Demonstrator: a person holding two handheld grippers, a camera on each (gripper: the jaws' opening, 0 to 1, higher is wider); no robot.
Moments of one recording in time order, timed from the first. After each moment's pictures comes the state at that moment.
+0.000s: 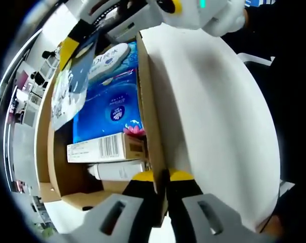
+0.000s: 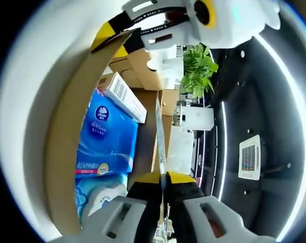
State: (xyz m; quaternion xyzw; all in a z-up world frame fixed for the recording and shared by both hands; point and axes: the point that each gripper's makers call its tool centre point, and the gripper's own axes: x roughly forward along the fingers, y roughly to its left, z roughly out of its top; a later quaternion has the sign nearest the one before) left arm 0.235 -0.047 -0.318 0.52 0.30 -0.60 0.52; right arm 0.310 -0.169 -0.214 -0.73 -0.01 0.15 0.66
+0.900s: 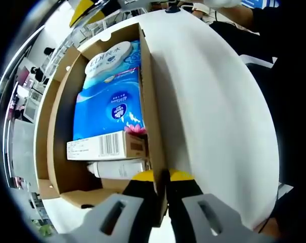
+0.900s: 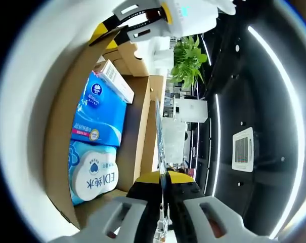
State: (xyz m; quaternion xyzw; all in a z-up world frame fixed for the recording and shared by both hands) left arm 0.237 -0.046 -0.319 0.52 0.31 -0.60 0.53; right arm 0.289 -0.211 -0.181 -0.73 -0.01 0.11 0.67
